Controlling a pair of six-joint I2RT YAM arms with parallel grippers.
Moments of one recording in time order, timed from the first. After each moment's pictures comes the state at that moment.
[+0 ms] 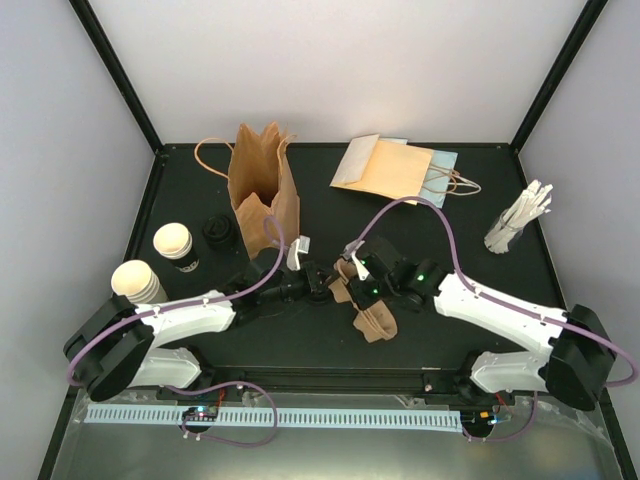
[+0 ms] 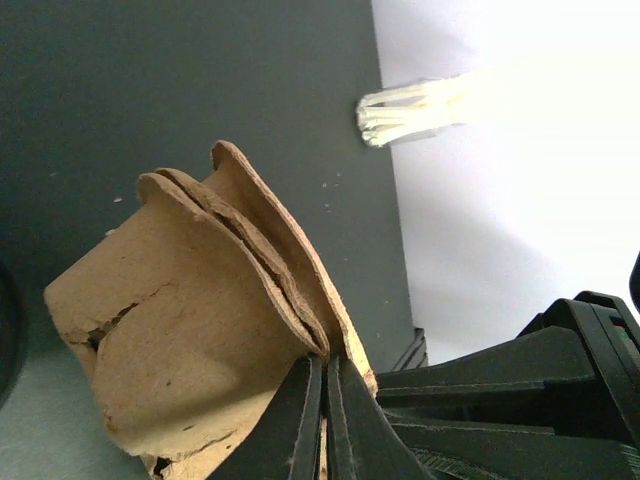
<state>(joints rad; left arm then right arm) -0.79 1.27 0.46 0.43 0.33 -1.14 0.92 1.26 0.87 -0.55 -0.04 0.32</state>
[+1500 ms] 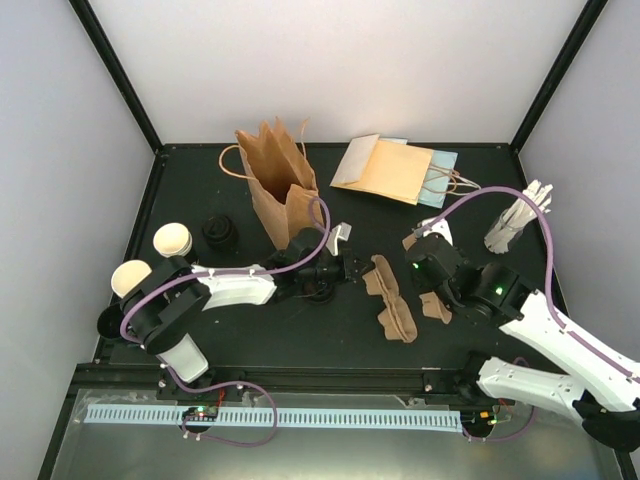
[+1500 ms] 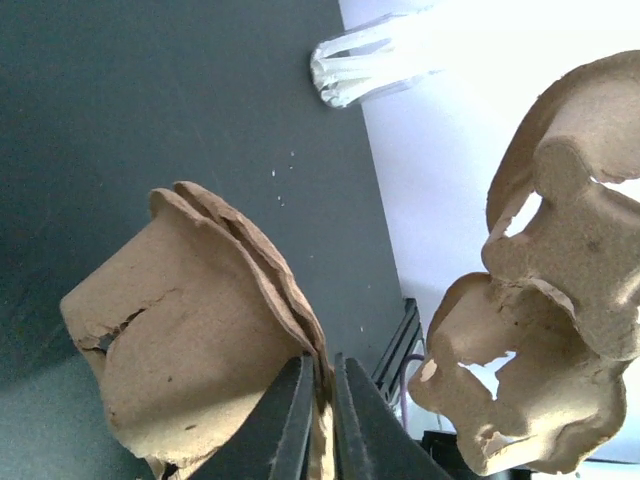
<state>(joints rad) -0.85 1.63 0.77 0.50 0.43 -1.07 0.91 0.92 1.07 -1.08 0.59 0.46</state>
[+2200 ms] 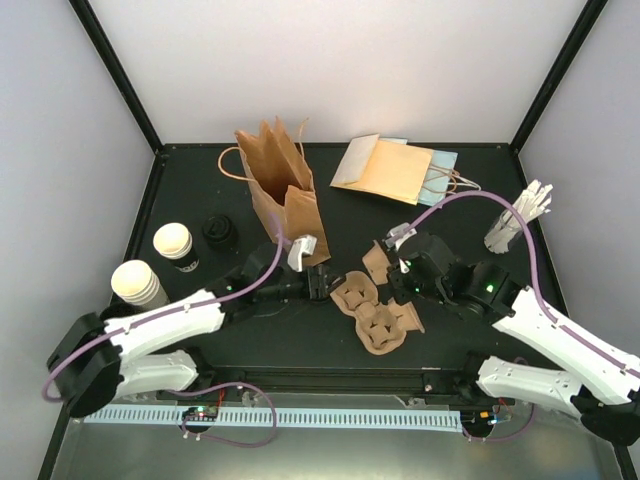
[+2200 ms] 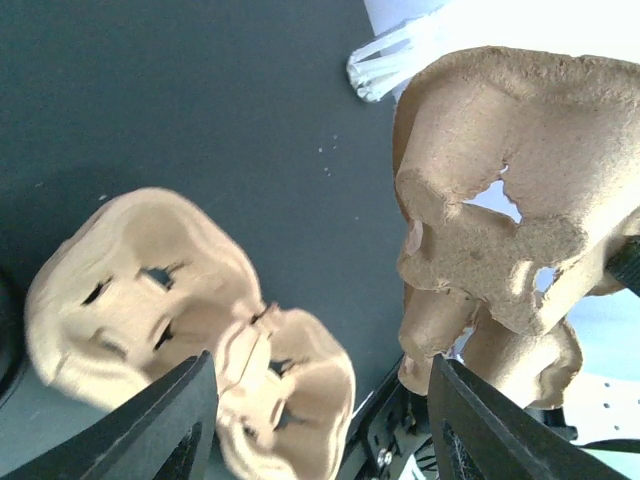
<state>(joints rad) -0.85 1.19 0.61 0.15 0.32 -0.92 0.93 0.95 1.08 -0.98 0.26 0.35</state>
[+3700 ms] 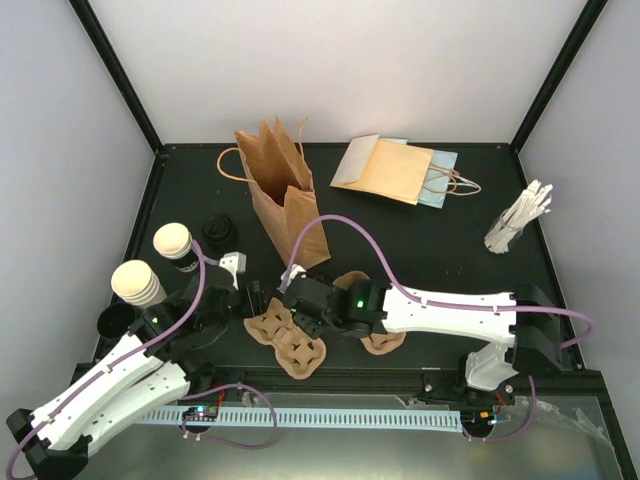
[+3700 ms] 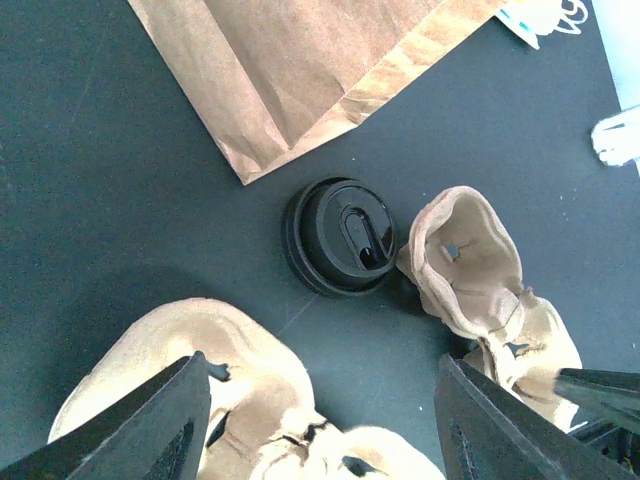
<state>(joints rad) -0.74 0.57 0.60 -0.73 -0.04 -0.81 1.35 1.53 1.23 -0.70 0.30 0.37</state>
